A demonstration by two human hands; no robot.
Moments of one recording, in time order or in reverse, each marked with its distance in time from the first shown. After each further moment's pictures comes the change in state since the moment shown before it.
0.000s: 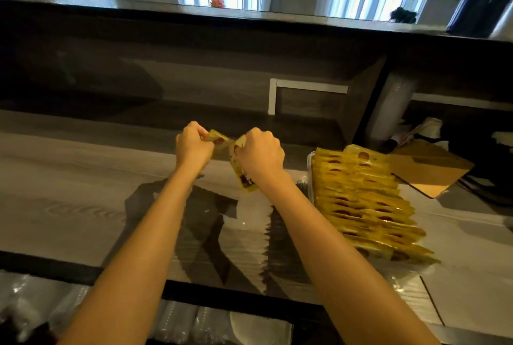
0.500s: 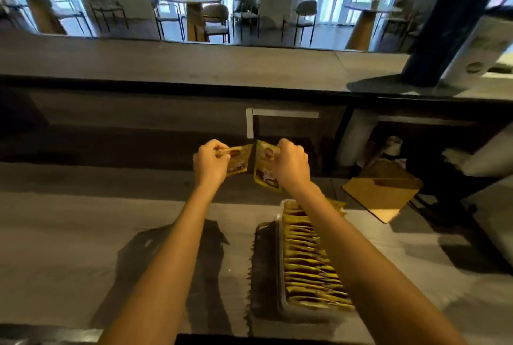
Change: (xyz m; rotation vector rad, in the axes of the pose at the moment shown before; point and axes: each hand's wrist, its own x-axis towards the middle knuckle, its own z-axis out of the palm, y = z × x) left_hand 0.022 0.133 -0.015 -0.127 -0.208 0.050; right_hand 0.062 0.032 -0.126 0.041 0.040 0.233
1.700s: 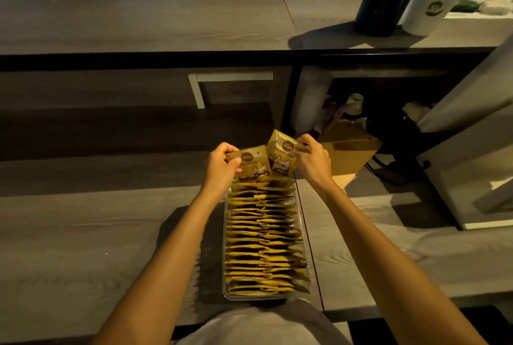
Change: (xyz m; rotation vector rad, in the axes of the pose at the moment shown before) left_hand -0.036 0.018 0.133 -0.250 -0.378 -0.033; right_hand 0.022 0.174 -0.025 0.408 0.004 0.244
